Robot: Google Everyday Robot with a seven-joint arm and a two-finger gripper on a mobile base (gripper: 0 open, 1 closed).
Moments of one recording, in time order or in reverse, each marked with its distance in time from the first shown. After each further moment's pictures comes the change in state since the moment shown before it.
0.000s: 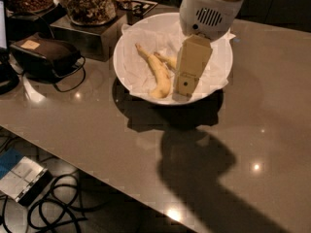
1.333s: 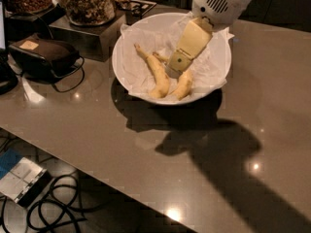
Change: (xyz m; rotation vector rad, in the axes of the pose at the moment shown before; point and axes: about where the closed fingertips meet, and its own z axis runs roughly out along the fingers) arm -0.005 -0.044 -0.003 0.001 -0.175 0.261
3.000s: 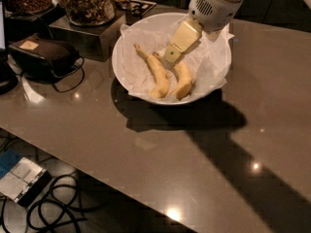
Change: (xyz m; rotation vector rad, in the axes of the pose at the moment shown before) arm 0.005 -0.054 0.032 0.043 0.079 0.263
